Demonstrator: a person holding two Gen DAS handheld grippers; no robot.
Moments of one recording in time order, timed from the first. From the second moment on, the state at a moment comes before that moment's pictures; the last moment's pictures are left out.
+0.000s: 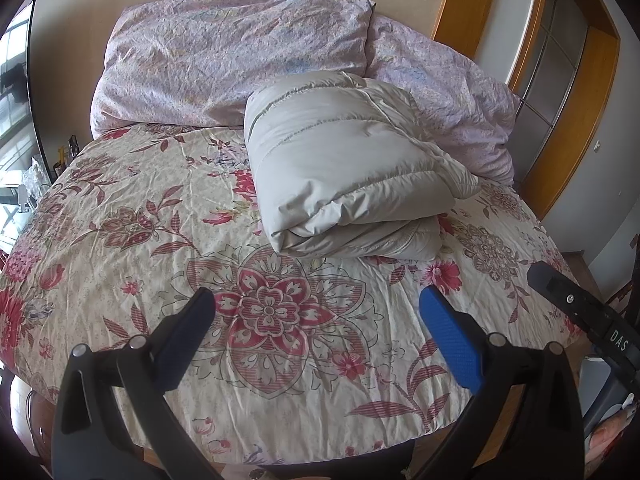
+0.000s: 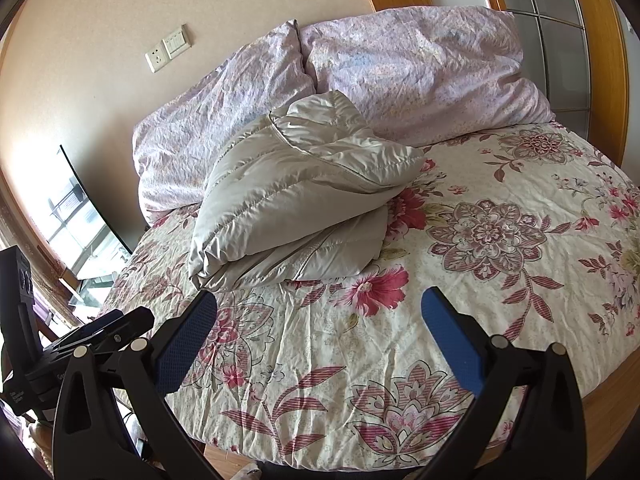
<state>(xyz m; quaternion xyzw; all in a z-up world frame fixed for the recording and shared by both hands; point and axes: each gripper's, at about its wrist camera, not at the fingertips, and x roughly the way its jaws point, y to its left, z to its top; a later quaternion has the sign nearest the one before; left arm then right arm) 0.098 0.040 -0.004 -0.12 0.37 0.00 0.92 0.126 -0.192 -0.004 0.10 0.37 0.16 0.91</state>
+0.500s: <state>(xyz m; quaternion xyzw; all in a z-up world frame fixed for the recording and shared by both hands) 0.099 0.039 -0.004 -0.12 0.37 -0.01 0.92 0.127 -0.191 -0.005 0.10 0.37 0.16 0.91</state>
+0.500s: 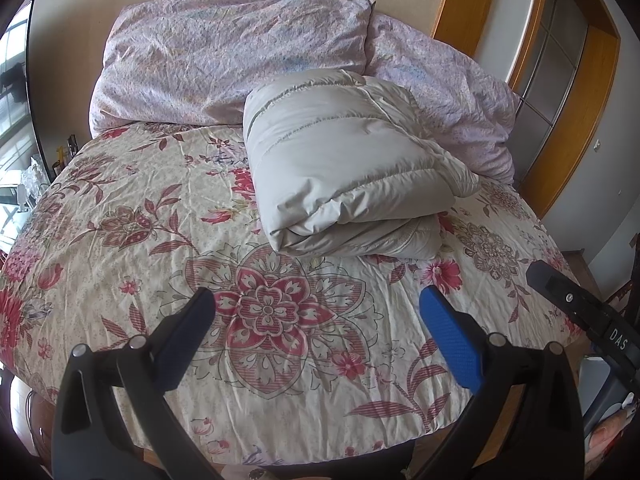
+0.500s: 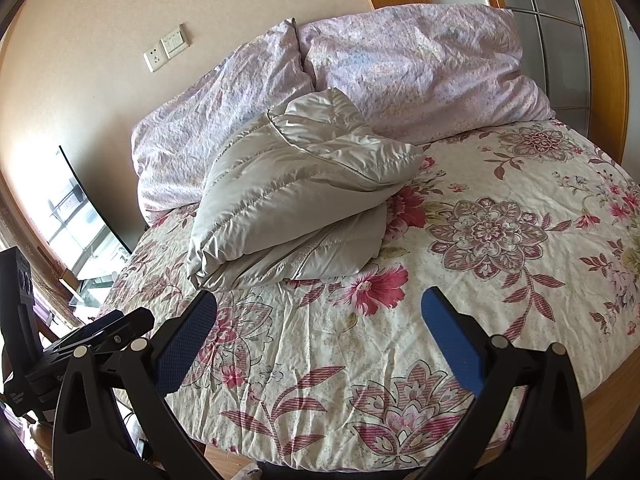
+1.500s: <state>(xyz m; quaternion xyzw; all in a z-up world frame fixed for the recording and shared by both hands) 0.102 0.040 -0.008 -0.13 0.37 0.00 0.92 0.130 -0.190 -0.009 0.10 0.37 0.16 0.91</state>
